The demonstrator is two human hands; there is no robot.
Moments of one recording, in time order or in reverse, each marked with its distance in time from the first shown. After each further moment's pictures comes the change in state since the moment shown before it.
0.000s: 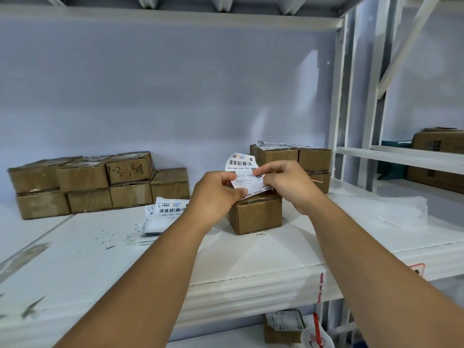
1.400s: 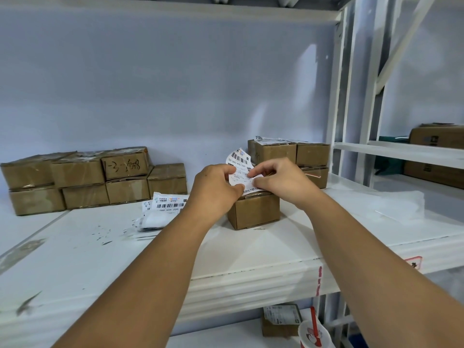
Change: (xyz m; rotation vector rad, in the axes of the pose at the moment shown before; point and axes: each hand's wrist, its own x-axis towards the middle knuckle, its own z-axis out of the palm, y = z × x) left_hand -0.004 0.003 0.002 0.229 0.050 0.103; right_hand -0.001 0.002 0.002 -0.276 -0.045 -0.101
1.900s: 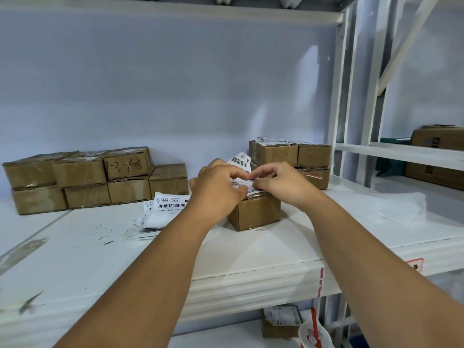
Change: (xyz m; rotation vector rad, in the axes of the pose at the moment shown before) left_hand 0.000 -0.001 -0.002 0.111 -0.002 0.132; right_hand -0.003 -0.001 -0.001 -0.021 -0.077 0.020
